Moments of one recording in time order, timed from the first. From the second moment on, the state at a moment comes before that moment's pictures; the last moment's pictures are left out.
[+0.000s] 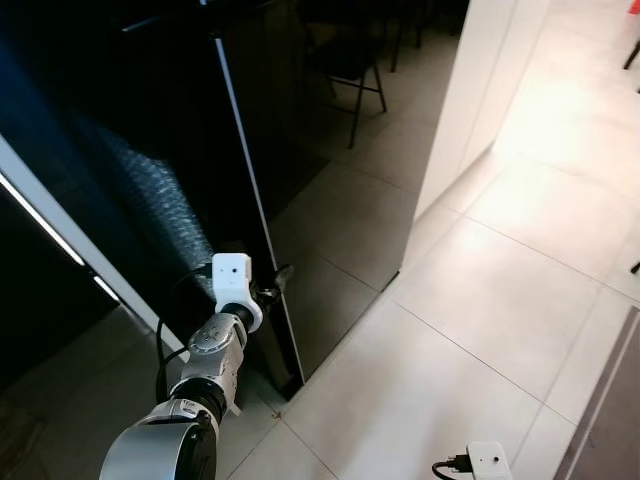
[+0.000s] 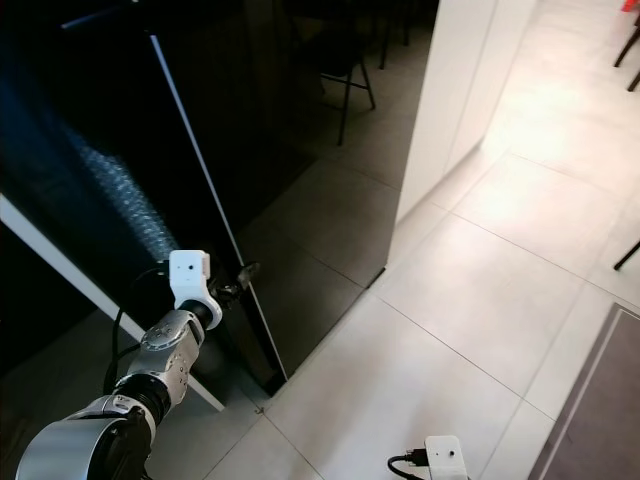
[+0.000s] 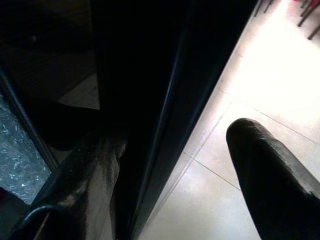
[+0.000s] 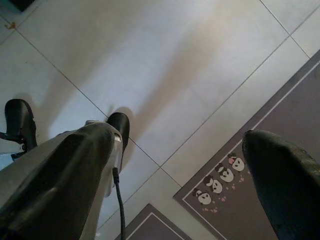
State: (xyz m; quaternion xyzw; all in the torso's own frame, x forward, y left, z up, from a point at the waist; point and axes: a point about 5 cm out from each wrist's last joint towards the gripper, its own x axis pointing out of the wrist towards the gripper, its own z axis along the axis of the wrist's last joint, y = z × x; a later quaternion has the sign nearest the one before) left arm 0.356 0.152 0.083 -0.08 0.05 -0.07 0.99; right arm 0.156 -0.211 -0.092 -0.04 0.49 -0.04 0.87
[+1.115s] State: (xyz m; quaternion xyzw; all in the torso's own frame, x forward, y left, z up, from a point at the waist) left arm 0.312 0.202 0.045 0.00 0.07 -0.07 0.99; right arm 0.153 -0.204 -0.094 -0.03 0.49 -0.03 0.87
